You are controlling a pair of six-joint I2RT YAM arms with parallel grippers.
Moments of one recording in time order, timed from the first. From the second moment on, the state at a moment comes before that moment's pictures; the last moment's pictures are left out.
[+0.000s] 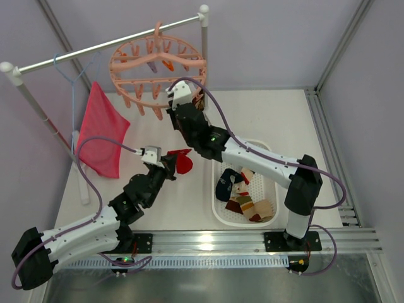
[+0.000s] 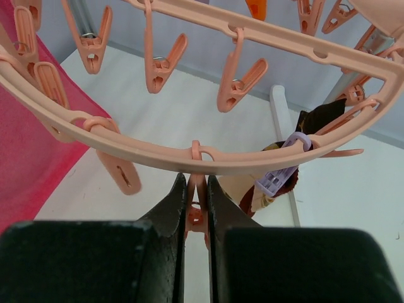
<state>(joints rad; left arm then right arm) -0.91 0.77 0.35 0.46 -0.53 -0.22 1.00 1.81 1.68 -0.04 0.60 0.06</state>
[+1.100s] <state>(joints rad) -0.91 0.78 0.36 0.44 -0.45 -0.18 0.85 1.50 1.04 0.02 0.63 0.21</state>
